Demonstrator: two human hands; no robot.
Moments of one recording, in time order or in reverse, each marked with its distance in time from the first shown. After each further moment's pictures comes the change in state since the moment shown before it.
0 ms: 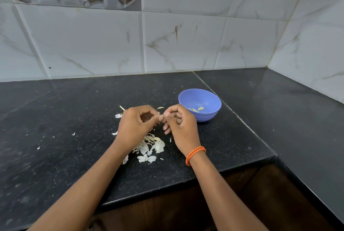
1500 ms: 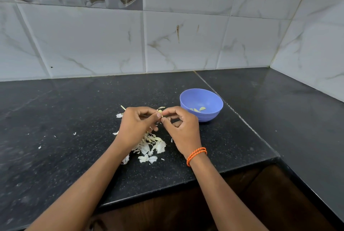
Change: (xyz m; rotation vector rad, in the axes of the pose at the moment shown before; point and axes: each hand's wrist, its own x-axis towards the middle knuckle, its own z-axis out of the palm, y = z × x) left_hand 0.000 0.007 0.002 -0.234 0.002 -0.175; right_hand 0.000 0.002 0.000 -0.152 0.031 -0.111
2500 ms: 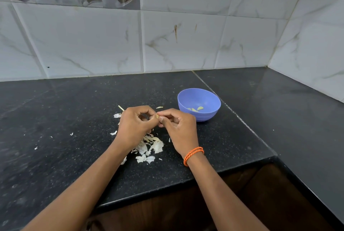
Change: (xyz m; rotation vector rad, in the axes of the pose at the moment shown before) left_hand 0.002 -0.009 0.002 0.105 0.005 0.087; right_hand 0.001 0.002 0.004 0.155 -0.033 0.009
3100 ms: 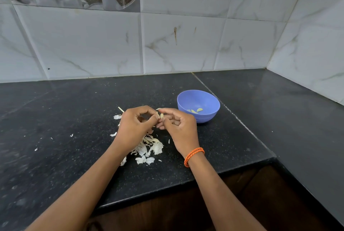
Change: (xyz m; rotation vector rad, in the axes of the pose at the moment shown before) left_hand -0.001 0.007 -0.001 -0.037 -0.024 0.021; right_hand 0.001 -0.003 -0.005 0.064 0.002 0.102
